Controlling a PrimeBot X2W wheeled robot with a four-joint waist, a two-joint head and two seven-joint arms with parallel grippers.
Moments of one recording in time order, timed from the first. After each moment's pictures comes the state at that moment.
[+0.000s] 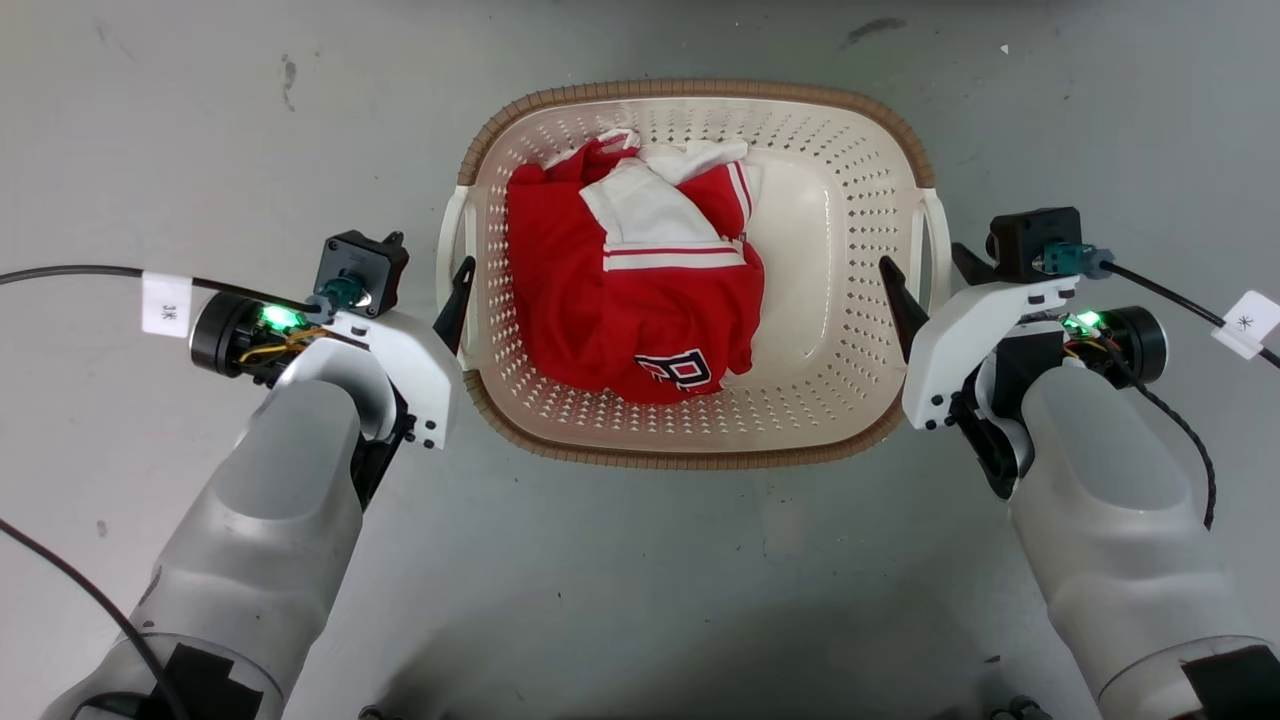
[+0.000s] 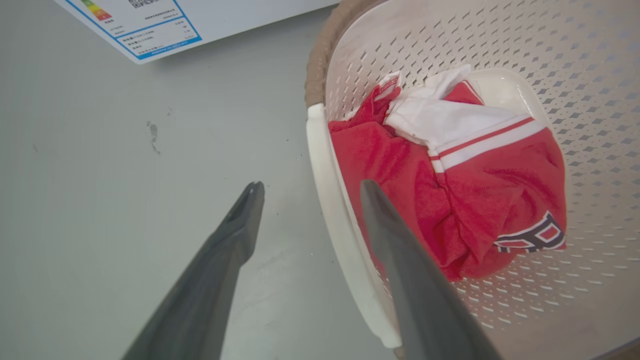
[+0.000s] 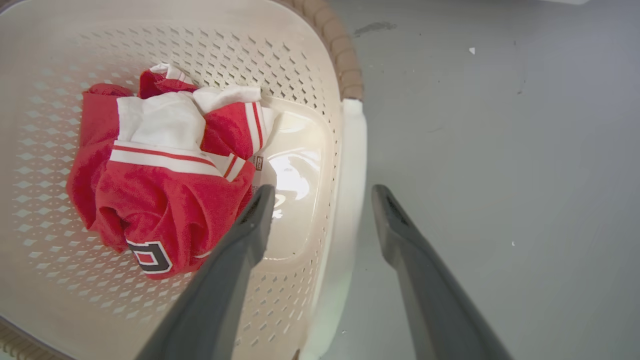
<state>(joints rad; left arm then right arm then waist) -0.88 0.25 -0.52 1.03 -0.32 -0.13 -0.24 -0.82 -0.05 0.12 1.00 0.12 0.13 -0.06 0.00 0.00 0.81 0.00</state>
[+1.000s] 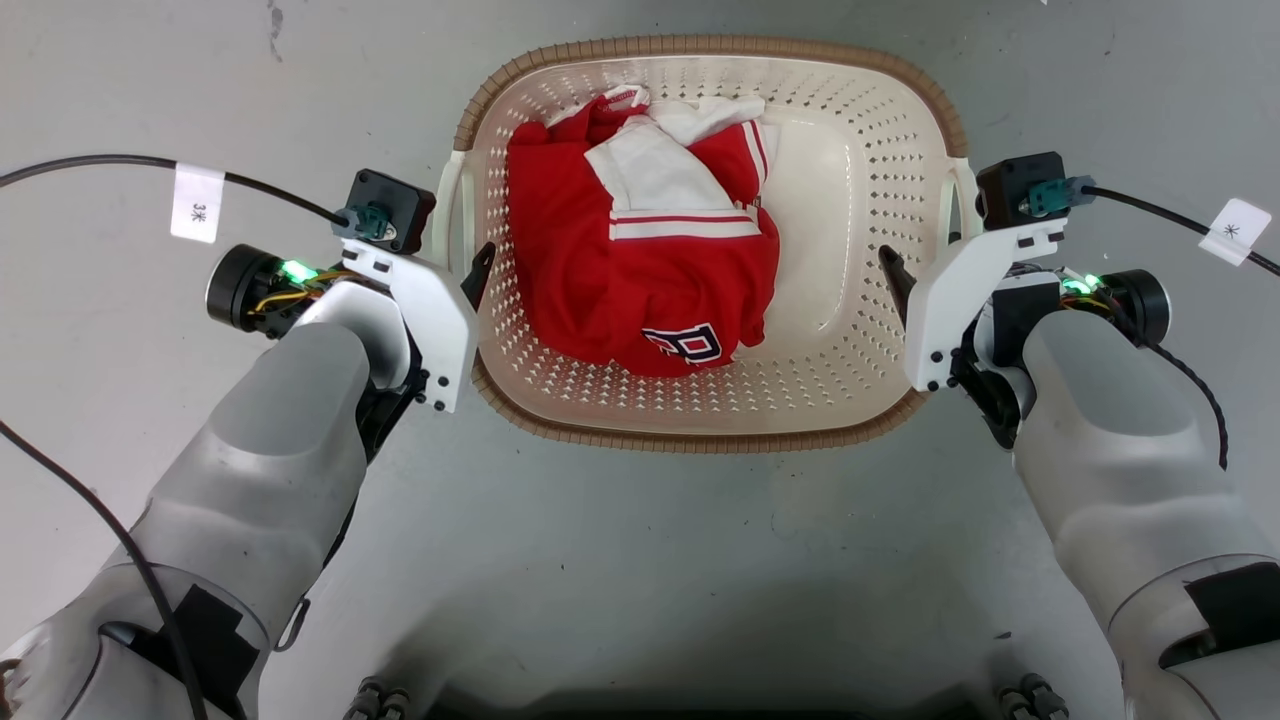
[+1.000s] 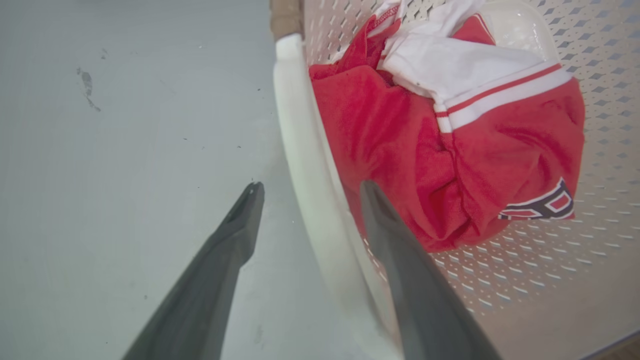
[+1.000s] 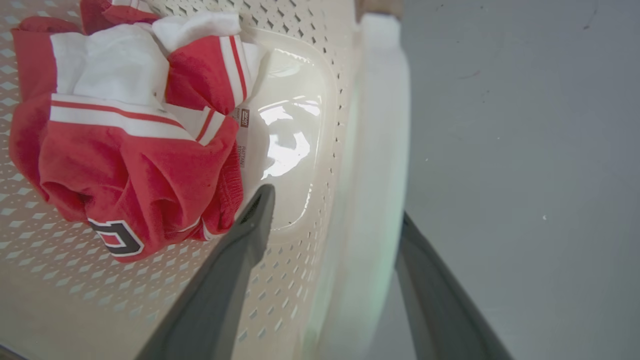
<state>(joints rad) -1.03 0.27 -0.88 1.09 -0.68 -0.13 -0.08 -1.01 -0.05 0.19 1.26 0.19 0.13 0.03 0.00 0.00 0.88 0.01</state>
